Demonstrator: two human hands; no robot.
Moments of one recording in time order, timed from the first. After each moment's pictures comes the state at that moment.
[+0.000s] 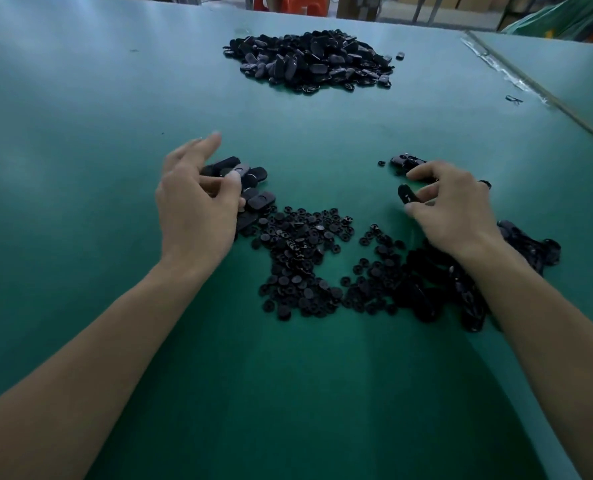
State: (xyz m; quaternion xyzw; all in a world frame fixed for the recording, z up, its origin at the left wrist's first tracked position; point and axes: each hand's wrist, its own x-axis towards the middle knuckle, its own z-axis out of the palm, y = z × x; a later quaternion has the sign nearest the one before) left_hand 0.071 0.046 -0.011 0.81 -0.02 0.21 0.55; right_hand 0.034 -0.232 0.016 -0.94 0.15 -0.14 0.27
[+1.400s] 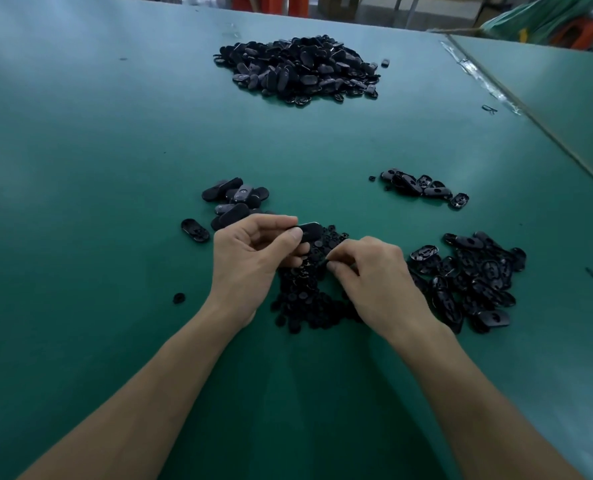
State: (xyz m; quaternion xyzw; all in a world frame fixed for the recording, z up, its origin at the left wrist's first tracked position) left_hand 0.030 0.021 -0.004 0.59 -0.07 -0.02 0.81; right_hand -0.017 -0.140 0.015 -0.96 0.05 -0.06 0.25
